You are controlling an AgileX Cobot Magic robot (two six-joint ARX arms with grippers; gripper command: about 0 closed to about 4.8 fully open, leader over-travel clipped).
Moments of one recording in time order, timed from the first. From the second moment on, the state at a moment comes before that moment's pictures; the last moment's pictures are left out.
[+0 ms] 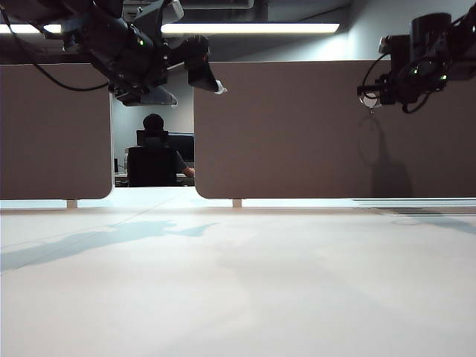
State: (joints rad) left arm -0.40 1.67 1.14 0.38 0.14 -0.07; right arm -0.04 2.37 2.15 0.30 -0.05 -0.04
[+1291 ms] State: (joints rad) left arm -0.40 1.68 1.14 0.37 0.15 -0.06; right arm -0.04 2.50 2.26 0.23 -0.12 -0.26
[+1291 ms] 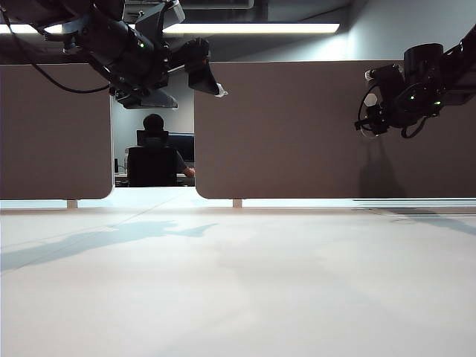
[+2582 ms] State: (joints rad) left arm -0.40 1.40 1.14 0.11 0.15 -0.06; right arm -0.01 2.16 2.26 -0.42 -0.10 -0.10
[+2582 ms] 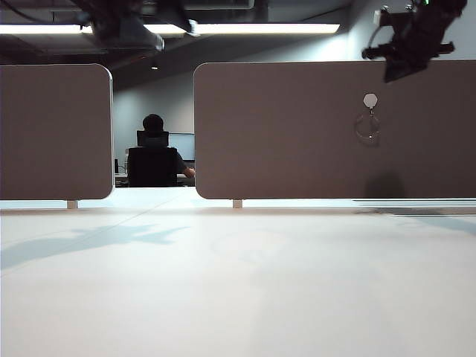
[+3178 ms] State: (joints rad) left arm -0.40 0.79 1.15 -0.37 0.06 -0.06; right arm 0.30 1.65 2.05 -0.68 -0.04 -0.10
